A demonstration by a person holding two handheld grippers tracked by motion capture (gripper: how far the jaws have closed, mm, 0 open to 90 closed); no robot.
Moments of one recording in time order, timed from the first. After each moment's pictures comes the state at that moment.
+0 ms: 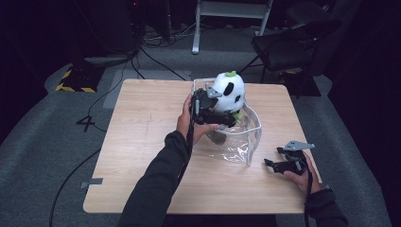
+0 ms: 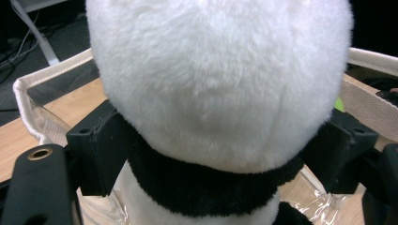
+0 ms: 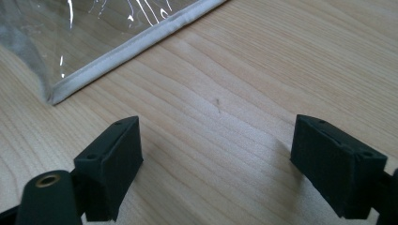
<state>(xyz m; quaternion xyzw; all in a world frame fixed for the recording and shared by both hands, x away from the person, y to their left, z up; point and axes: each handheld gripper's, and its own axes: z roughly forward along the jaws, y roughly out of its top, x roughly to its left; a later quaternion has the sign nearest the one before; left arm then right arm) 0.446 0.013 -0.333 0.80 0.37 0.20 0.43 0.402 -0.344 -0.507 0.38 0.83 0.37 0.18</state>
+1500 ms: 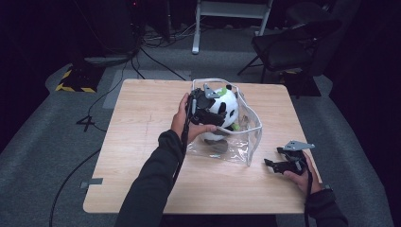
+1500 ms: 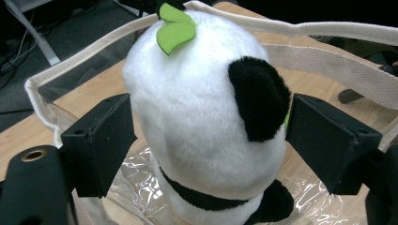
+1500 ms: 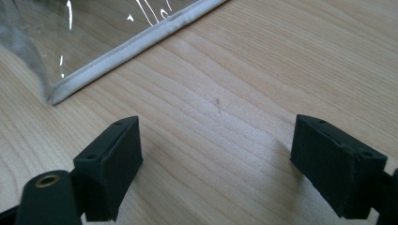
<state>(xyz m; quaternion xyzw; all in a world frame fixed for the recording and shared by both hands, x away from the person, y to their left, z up) 0.442 0.025 -0.326 0.82 0.34 0.21 0.41 0.402 -0.344 -0.507 0.38 0.83 0.37 0.18</state>
